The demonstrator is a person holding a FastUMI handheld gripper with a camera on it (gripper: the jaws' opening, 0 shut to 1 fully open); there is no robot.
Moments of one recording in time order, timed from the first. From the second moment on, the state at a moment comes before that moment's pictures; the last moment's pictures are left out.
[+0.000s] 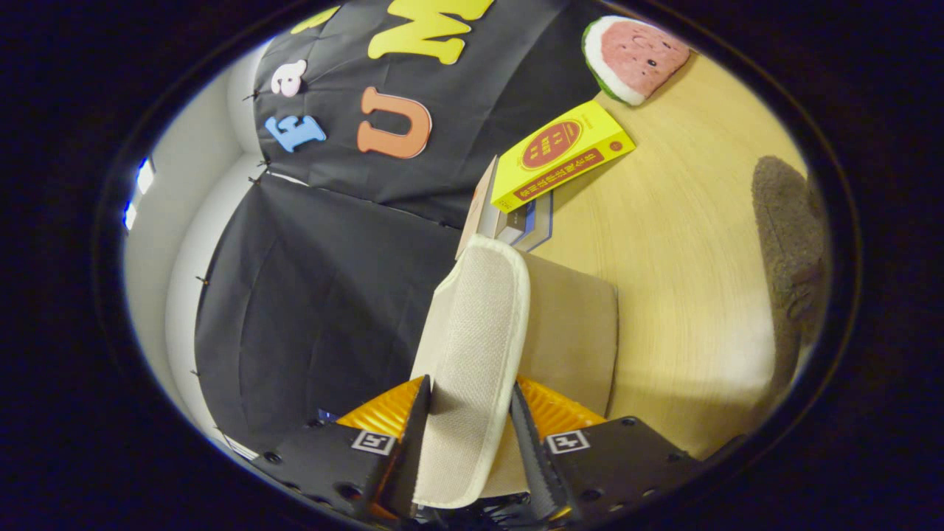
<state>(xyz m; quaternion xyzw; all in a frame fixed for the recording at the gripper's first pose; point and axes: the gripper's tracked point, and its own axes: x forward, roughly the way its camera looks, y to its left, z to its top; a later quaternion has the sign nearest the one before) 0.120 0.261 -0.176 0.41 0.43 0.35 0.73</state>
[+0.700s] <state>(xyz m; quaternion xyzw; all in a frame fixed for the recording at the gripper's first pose) 0.107 0.269 -0.078 0.40 0.37 0.35 0.76</state>
